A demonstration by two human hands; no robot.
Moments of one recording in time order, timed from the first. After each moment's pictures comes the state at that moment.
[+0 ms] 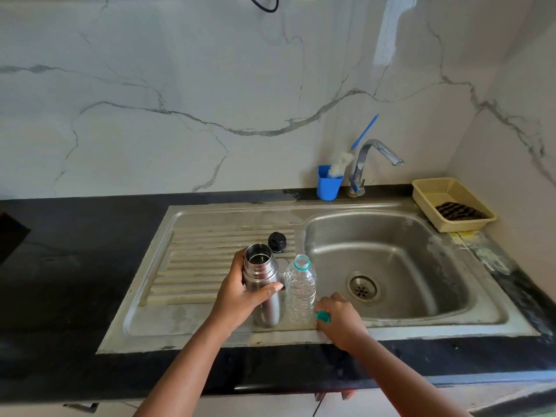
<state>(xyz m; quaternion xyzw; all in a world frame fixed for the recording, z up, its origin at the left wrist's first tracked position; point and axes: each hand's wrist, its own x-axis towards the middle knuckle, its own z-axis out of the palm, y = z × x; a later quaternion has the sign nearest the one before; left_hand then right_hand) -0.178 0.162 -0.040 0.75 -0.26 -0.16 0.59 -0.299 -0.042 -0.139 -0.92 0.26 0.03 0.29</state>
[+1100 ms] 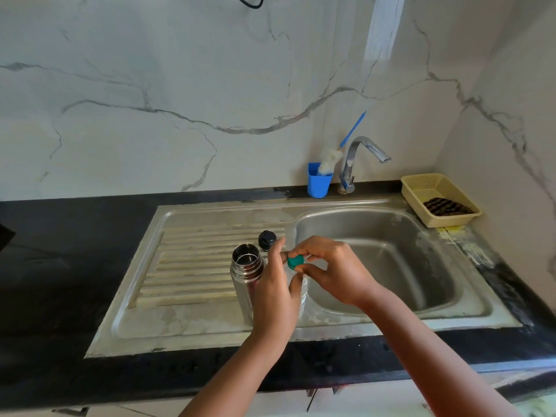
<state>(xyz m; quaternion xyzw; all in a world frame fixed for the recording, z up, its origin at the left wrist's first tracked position) -0.244 0.092 -0.024 0.84 -0.28 0.09 0.45 -0.288 -0.052 0.012 -0.92 -0.04 -0.22 0.34</state>
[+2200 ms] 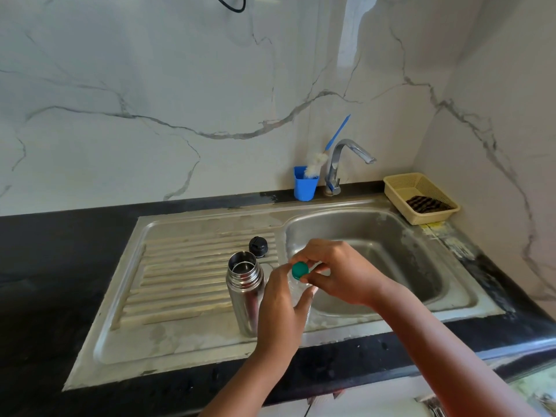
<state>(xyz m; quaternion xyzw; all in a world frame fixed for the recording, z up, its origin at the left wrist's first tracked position) -0.248 0.095 -0.035 0.81 -0.34 0.06 0.47 -0.297 -0.050 0.033 -0.95 -0.01 -0.12 0.28</state>
